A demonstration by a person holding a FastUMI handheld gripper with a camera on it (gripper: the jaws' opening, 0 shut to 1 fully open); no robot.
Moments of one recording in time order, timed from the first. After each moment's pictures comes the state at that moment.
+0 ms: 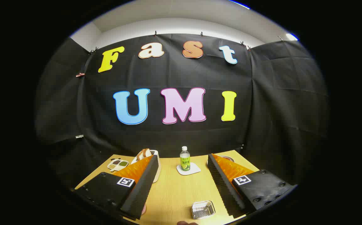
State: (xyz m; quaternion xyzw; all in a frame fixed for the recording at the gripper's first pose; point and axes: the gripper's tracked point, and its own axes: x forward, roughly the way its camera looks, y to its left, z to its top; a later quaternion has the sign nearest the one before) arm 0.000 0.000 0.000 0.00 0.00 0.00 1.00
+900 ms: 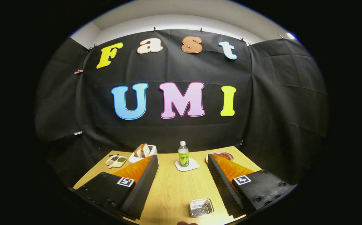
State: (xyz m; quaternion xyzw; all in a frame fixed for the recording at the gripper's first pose) arm 0.008 -0.001 -0.022 0.00 0.03 0.00 1.00
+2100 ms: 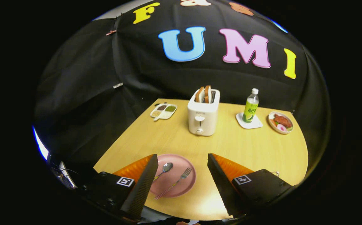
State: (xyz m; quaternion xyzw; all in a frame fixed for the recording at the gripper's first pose) arm -0.006 0.204 -0.203 -0.04 0.31 0.21 0.93
